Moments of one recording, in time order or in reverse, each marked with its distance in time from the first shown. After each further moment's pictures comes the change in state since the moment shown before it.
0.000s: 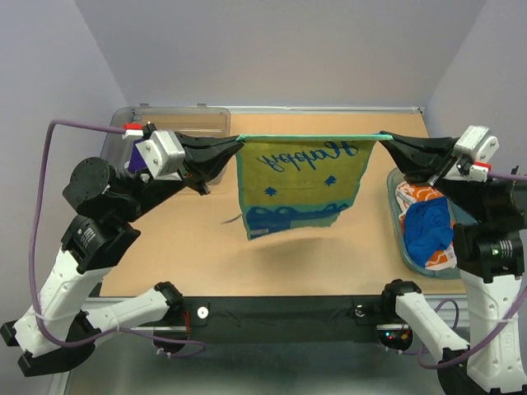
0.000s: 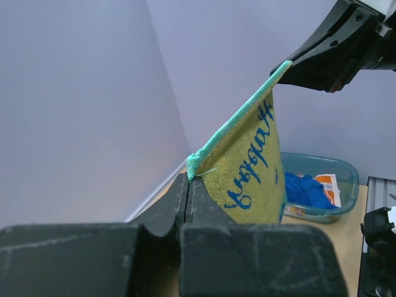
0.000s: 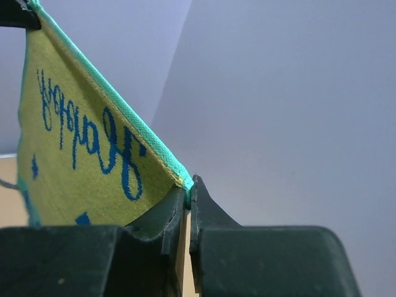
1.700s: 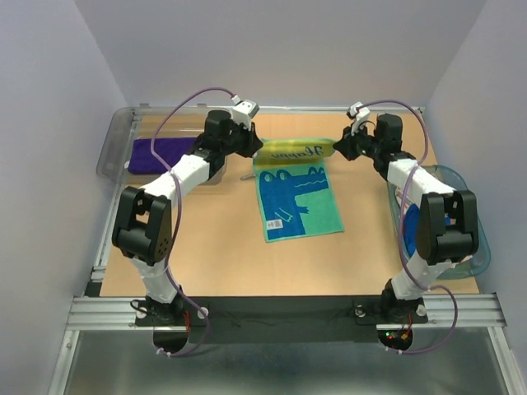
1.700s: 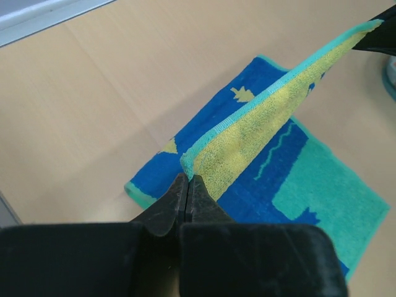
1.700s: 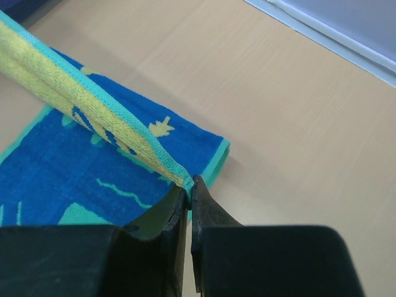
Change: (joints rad) left arm 0.415 0.893 -0.177 0.315 0.085 -0.206; right arm -0.017 0.946 -0.177 0.203 0.229 -0.139
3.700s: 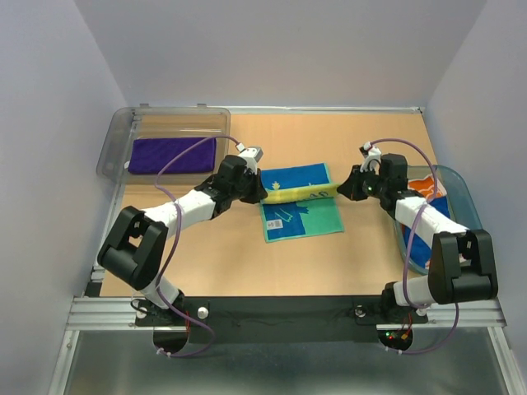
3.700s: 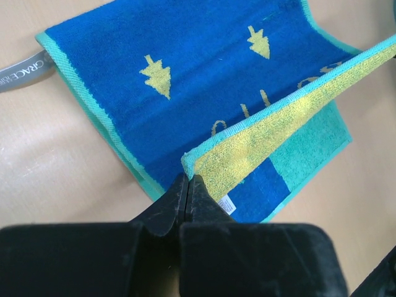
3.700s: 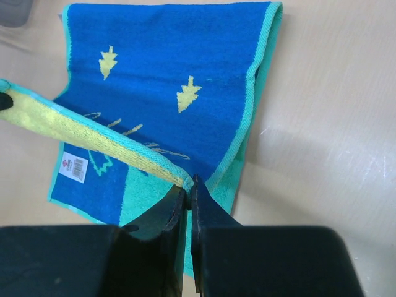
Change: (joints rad) left arm -0.185 -0.213 -0.430 -0.003 -0.187 -0.306; right arm -0.004 -0.332 -0.443 -0.071 0.055 0.361
